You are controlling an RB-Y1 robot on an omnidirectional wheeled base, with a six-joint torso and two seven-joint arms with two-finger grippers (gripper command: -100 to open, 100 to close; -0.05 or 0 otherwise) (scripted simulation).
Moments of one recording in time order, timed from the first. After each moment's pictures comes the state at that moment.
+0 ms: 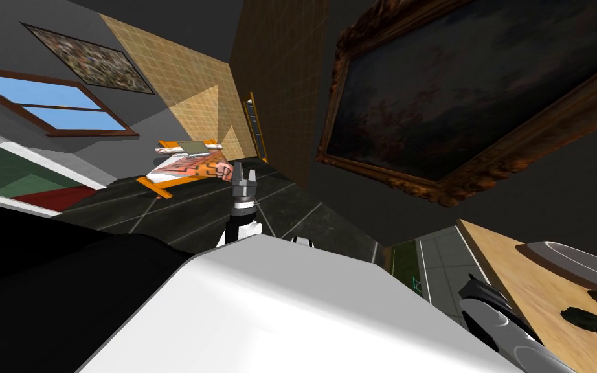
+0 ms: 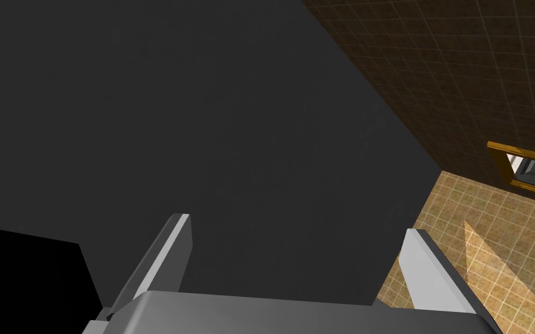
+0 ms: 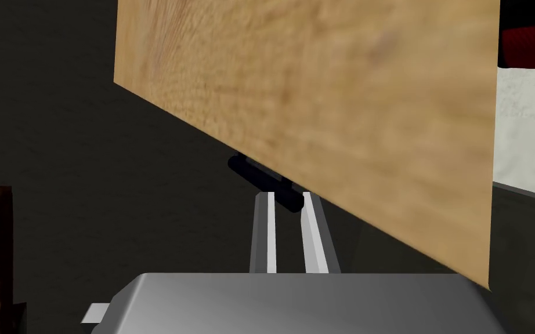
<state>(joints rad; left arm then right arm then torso) 0.51 -0.03 0.01 -2.35 0.04 -0.56 -0.15 0.03 -0.97 0.36 -0.48 1.49 0.27 0.40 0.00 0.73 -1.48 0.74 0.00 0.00</state>
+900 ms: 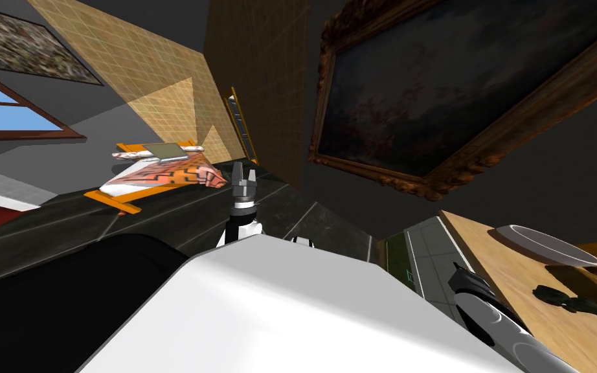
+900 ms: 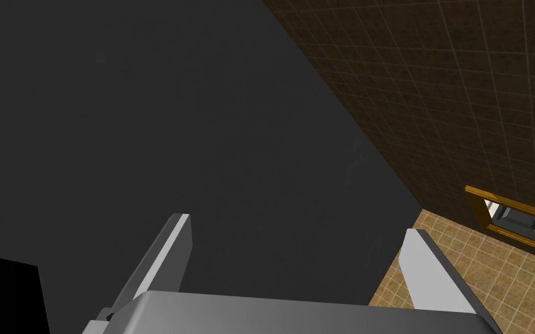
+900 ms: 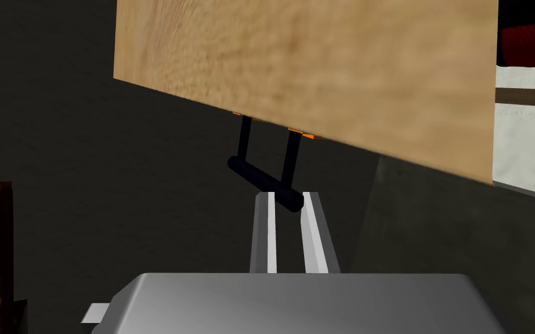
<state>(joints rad) 0.51 -0.03 0.01 -2.35 0.04 -0.56 -0.15 0.06 -1.00 0.38 -0.58 1.54 0.28 0.37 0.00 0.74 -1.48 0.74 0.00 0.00</state>
